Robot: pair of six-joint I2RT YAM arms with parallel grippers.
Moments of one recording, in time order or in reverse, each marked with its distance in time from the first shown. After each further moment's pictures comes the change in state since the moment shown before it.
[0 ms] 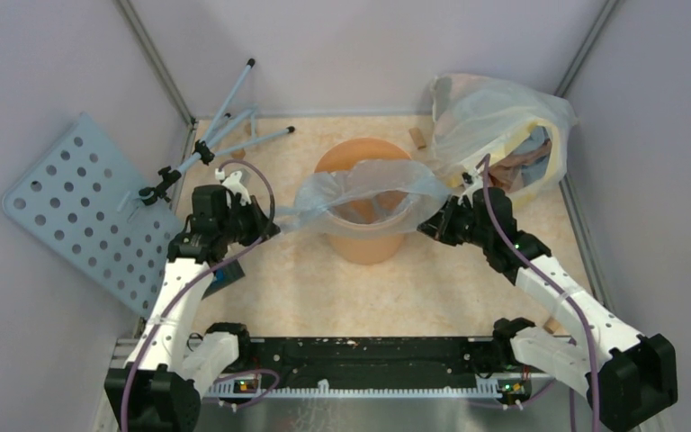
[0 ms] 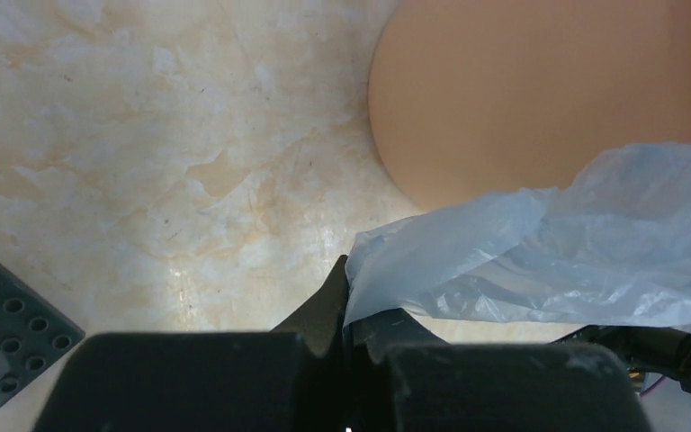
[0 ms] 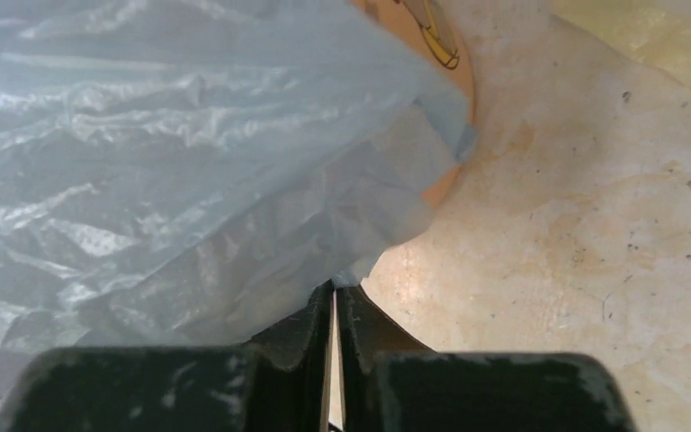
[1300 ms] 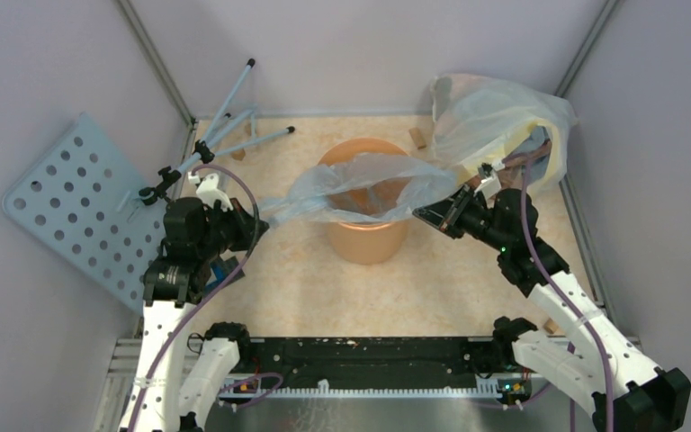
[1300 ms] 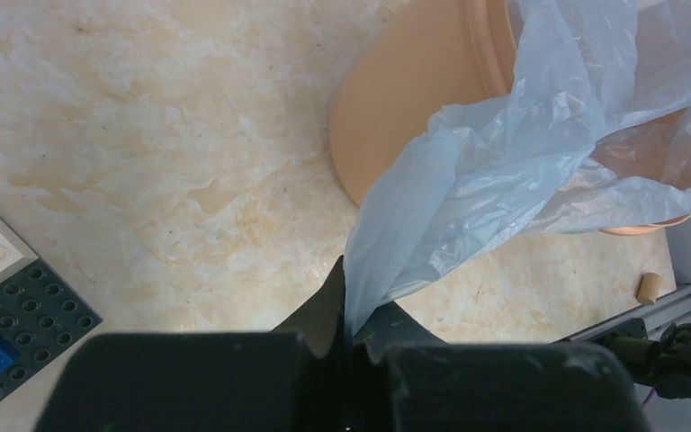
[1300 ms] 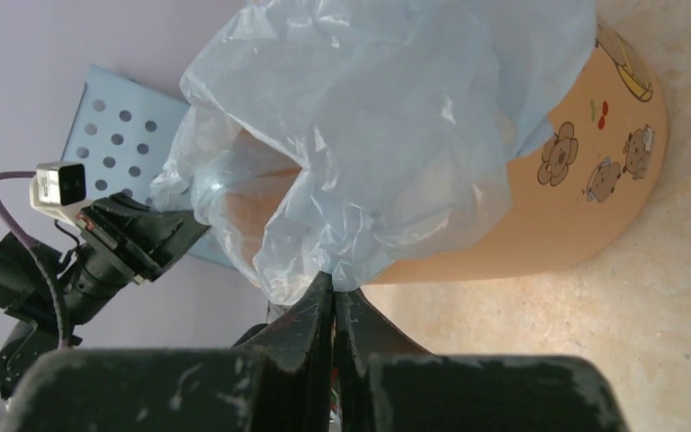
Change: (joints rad) left arm 0.001 -0.236 0.096 -0.103 -0.022 -0.043; right arm 0.000 -0.147 0.016 0.133 -0.101 0.283
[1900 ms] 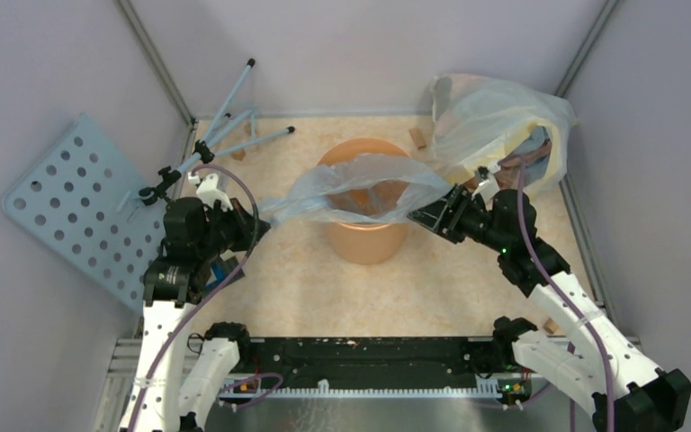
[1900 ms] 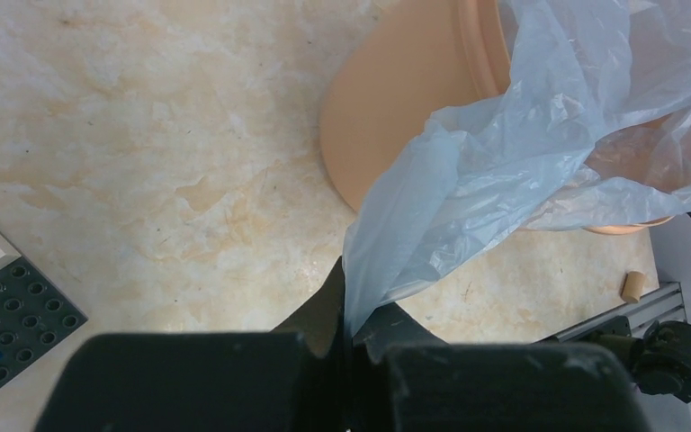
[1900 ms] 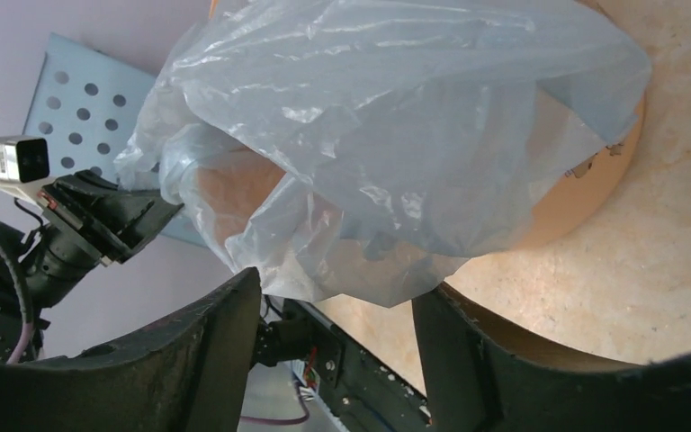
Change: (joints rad) left arm 0.000 0.000 0.000 0.000 0.016 -0.020; right arm 0.000 -0.003 0.007 -0.080 -0.017 -0.063
